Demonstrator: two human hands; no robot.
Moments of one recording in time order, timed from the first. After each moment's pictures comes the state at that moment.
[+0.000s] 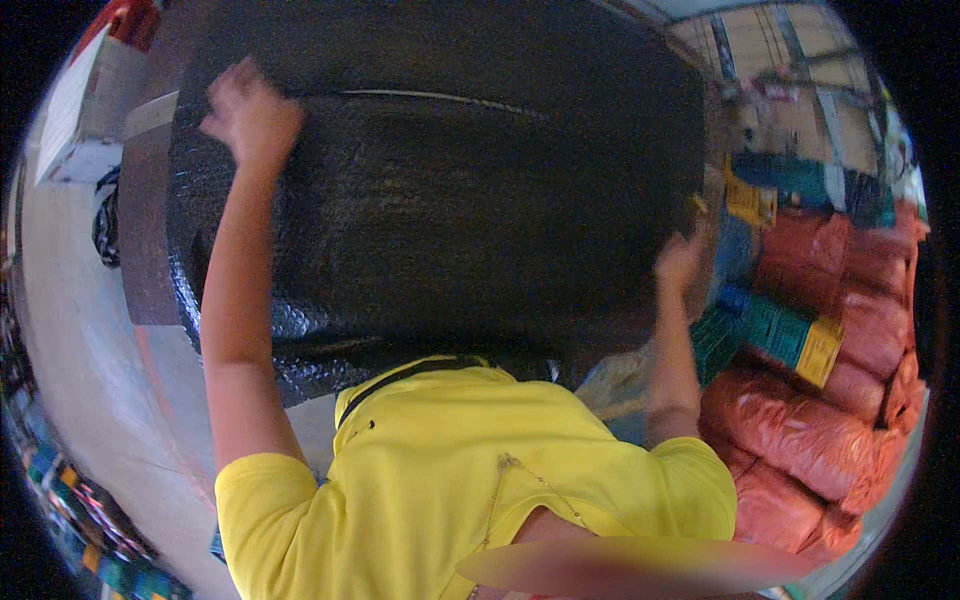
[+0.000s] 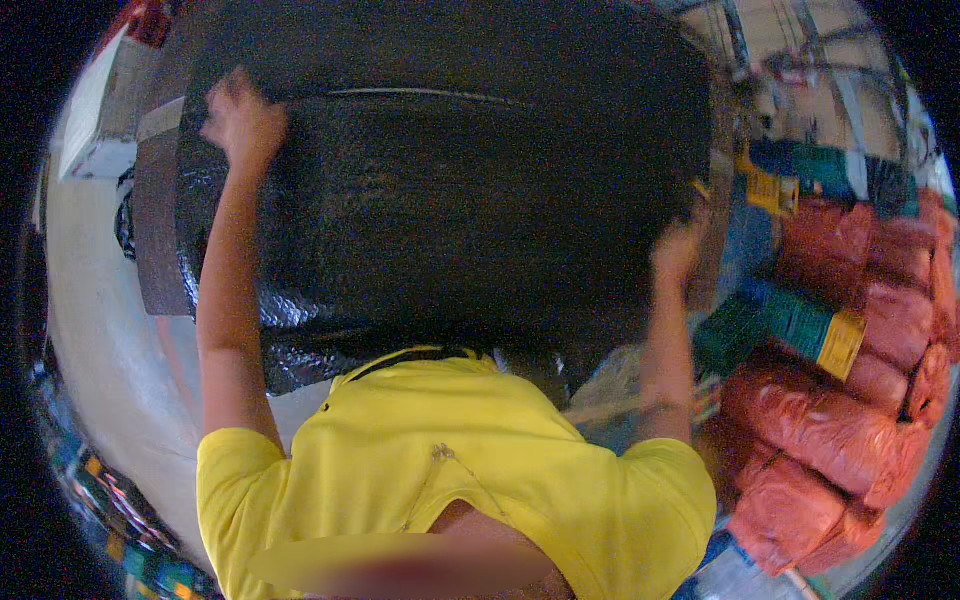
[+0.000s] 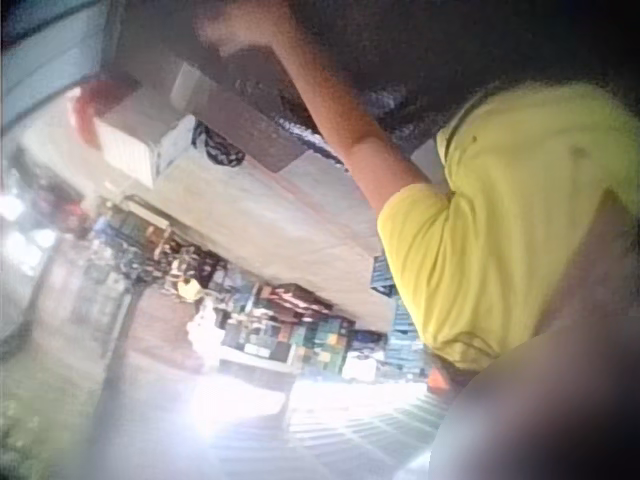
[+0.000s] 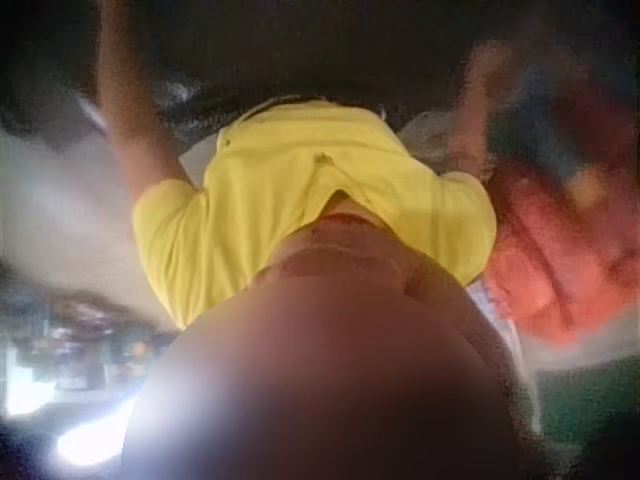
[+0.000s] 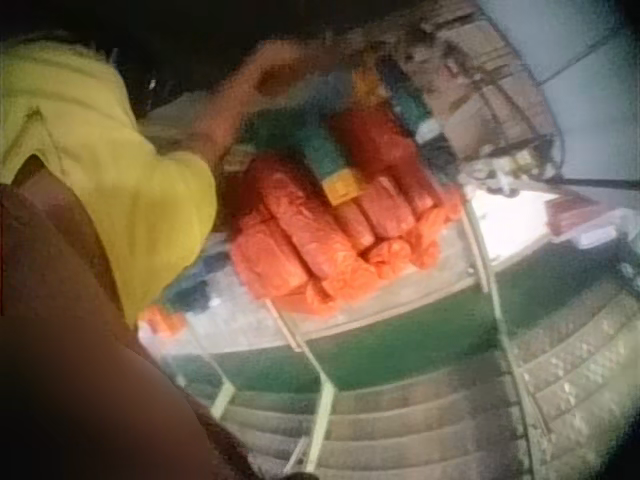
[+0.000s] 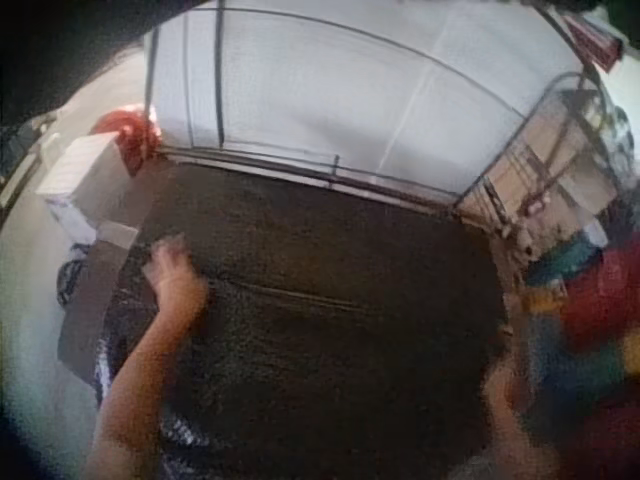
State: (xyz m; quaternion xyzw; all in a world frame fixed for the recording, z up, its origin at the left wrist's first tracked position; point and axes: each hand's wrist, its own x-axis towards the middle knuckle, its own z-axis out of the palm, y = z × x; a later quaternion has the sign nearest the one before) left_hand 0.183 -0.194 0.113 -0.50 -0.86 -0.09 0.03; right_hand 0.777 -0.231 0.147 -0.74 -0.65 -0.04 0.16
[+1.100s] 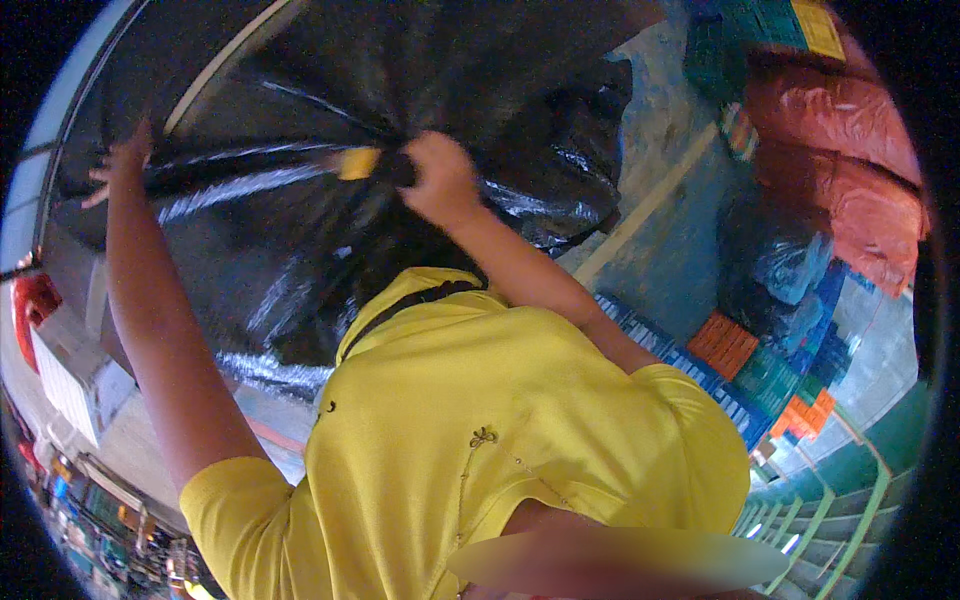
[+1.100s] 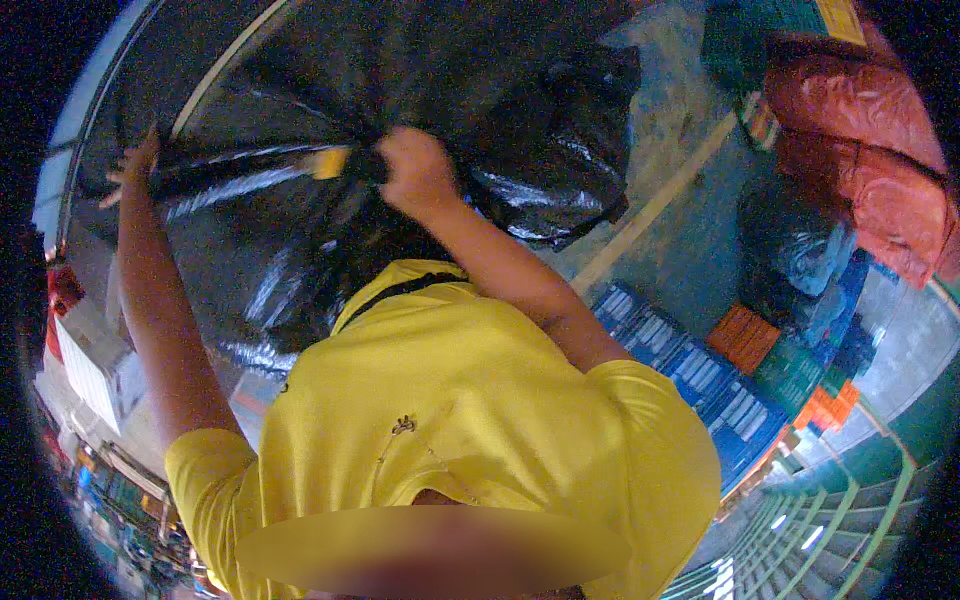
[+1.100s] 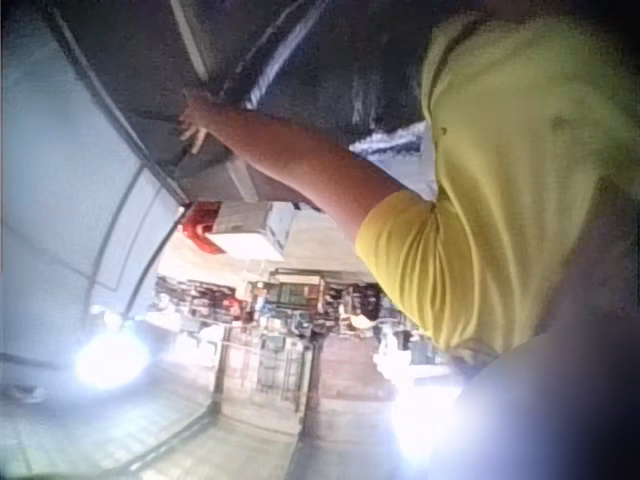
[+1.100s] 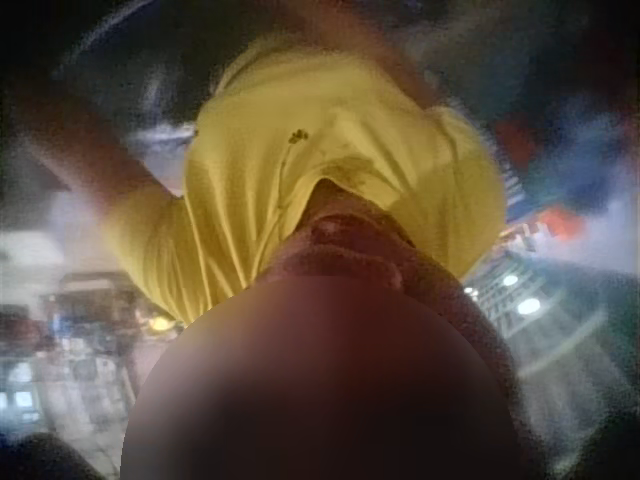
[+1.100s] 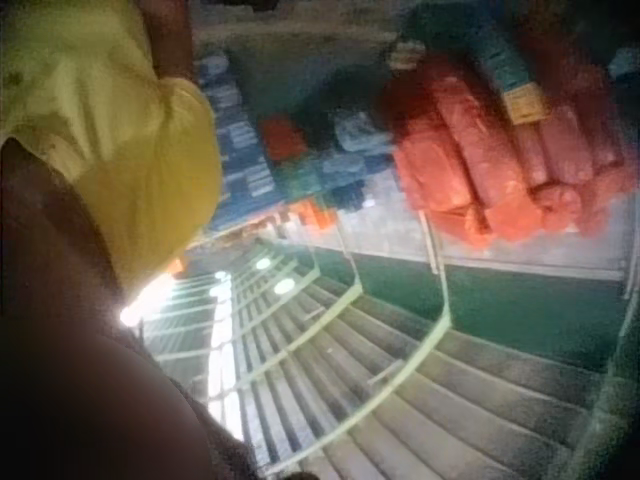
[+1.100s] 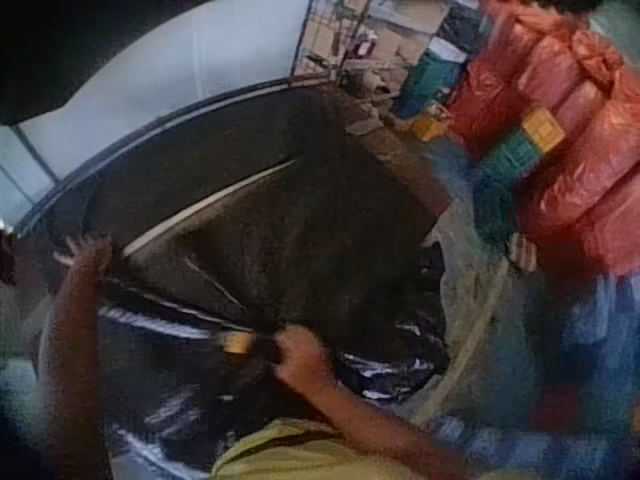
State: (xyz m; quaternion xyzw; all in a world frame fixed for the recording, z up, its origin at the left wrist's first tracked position) left_hand 0.171 -0.044 0.043 -0.57 -0.79 0.23 -0.01; right_hand 0.520 -0.445 0.063 -0.71 -0.62 0.10 0.32
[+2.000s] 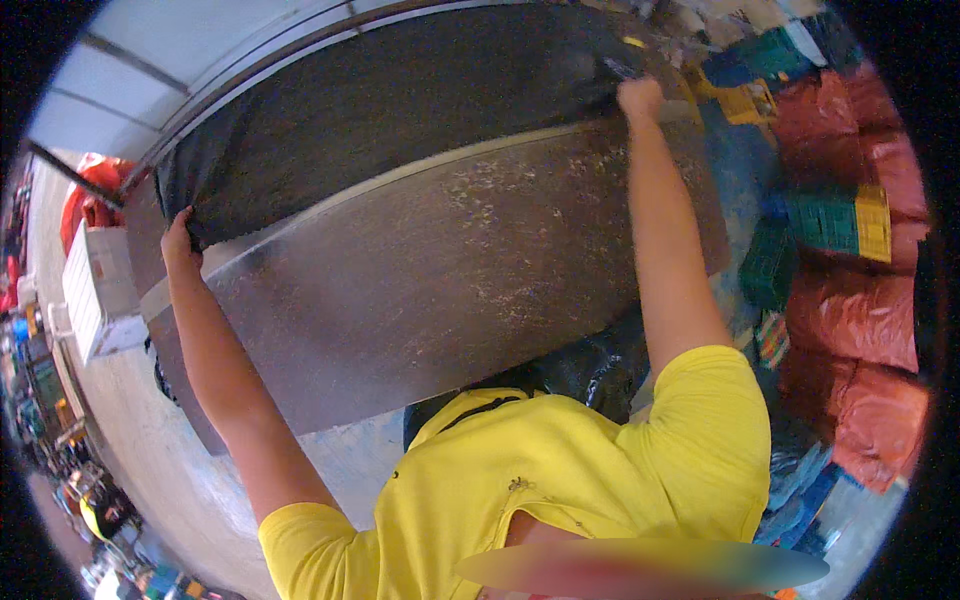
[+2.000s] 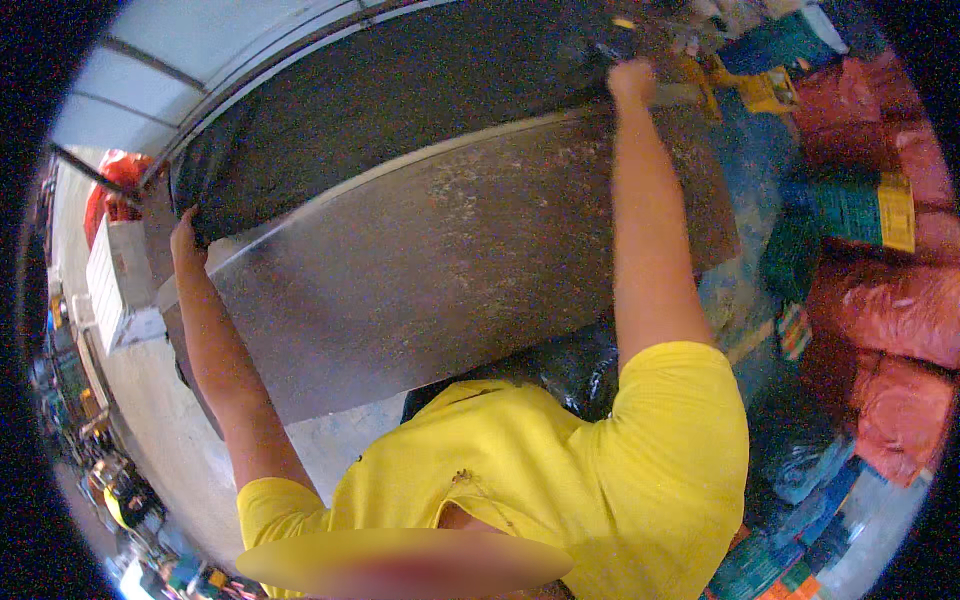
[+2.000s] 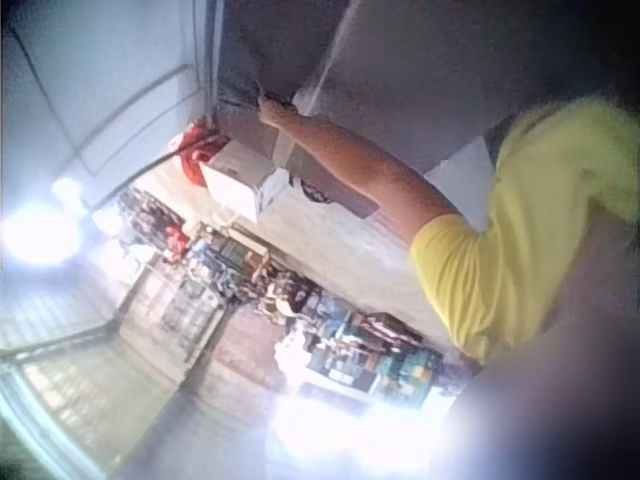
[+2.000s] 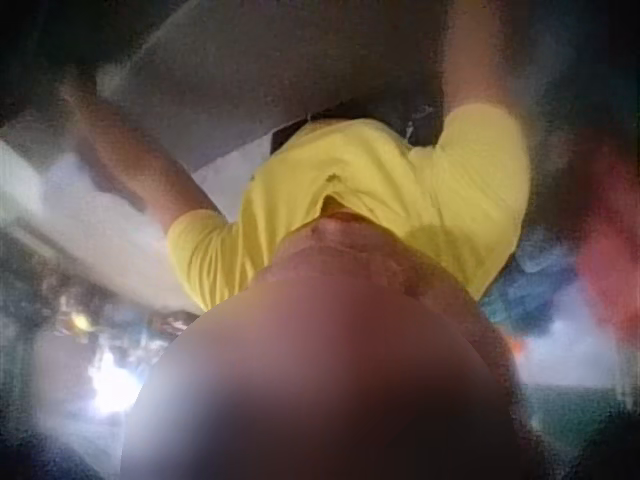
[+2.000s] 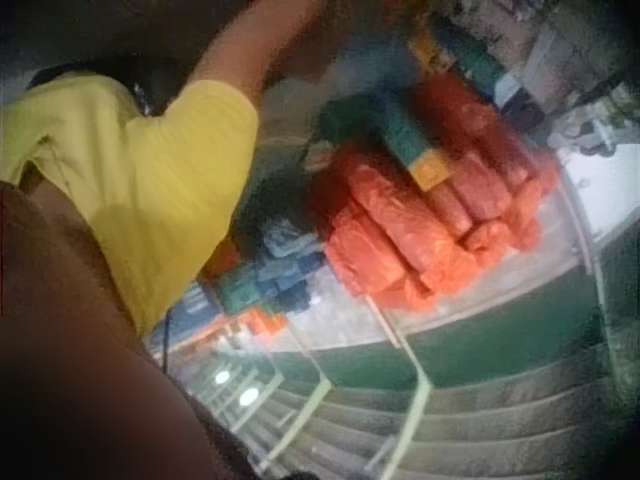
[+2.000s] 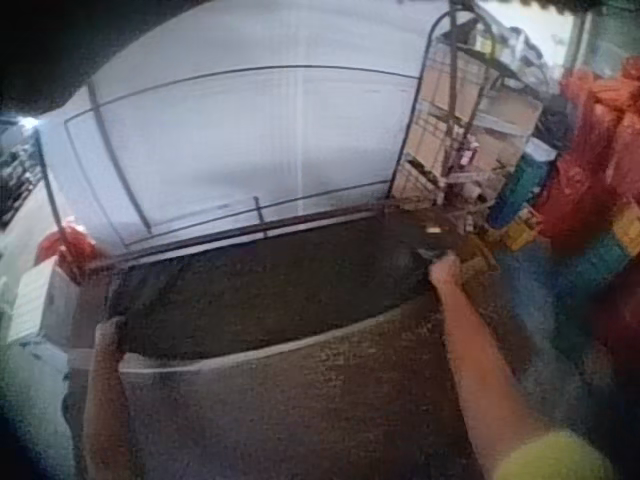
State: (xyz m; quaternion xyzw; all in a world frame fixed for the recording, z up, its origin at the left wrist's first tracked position) left_hand 0.032 -0.077 0.072 -0.20 -0.72 -0.49 -0.45; right_hand 0.834 0.003 0.087 -0.88 -0.41 0.02 0.24
